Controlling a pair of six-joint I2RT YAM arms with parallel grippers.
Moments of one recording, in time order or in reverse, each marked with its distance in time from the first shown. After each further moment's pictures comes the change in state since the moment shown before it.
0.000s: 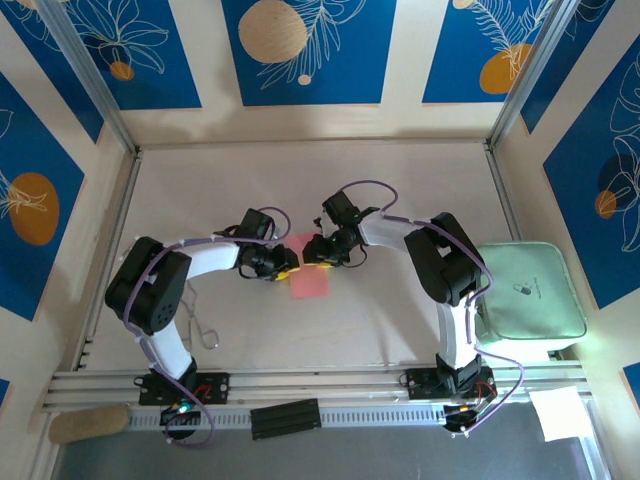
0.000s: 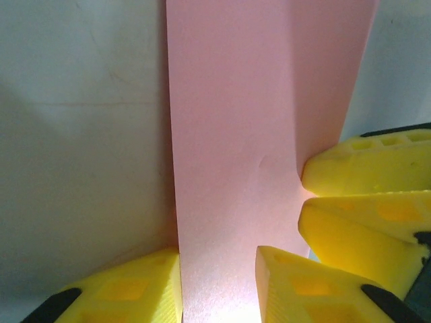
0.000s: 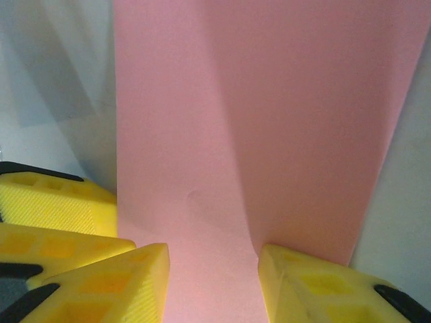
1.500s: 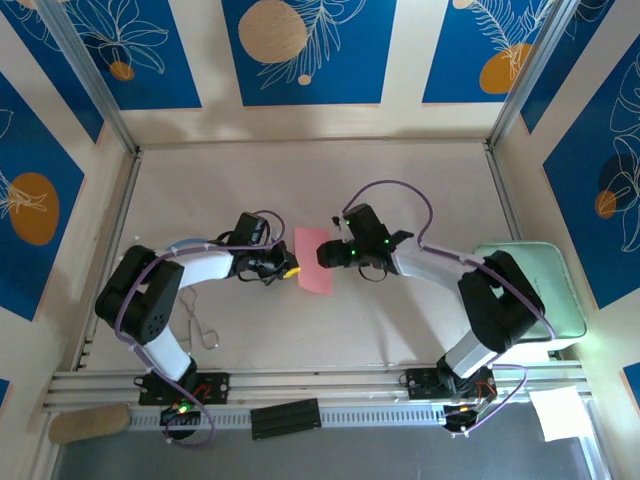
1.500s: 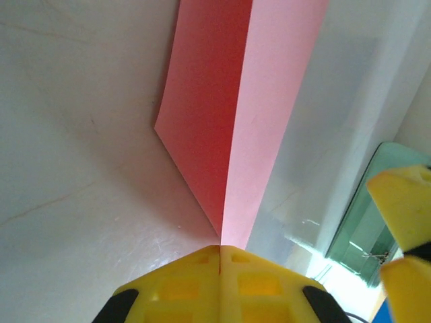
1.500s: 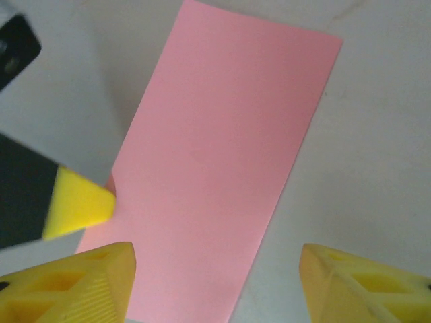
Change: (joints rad) left arm 0.000 -0.080 -0.095 0.169 0.100 -0.221; right arm 0.058 -0.452 -0.382 0.237 0.361 -0.156
